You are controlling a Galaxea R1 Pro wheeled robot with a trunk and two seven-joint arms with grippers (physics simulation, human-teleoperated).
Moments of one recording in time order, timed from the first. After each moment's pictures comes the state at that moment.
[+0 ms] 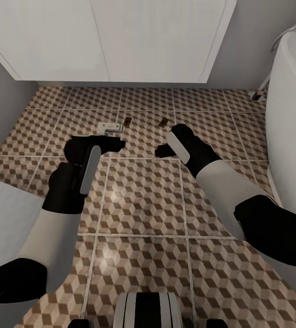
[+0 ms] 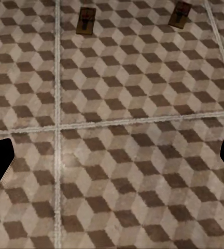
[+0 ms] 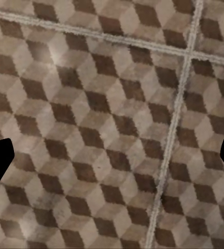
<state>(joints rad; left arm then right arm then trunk) -1.13 -0.11 -0.19 -1.41 0.12 1.04 0.19 -1.51 0.17 0.42 -0.57 -0.52 0.96 -0.38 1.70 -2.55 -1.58</state>
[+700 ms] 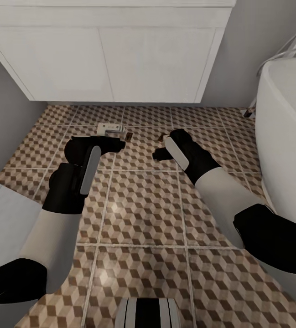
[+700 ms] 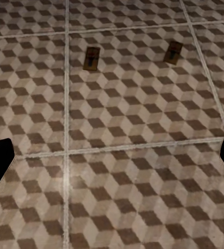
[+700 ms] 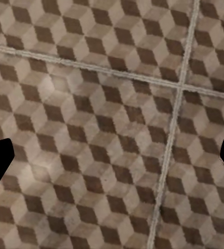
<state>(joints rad) -1.12 -0.11 -0.19 -1.41 0.12 1.04 0.19 -1.45 0.17 0.42 -0.65 -0.52 0.96 -0.38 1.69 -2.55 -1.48</state>
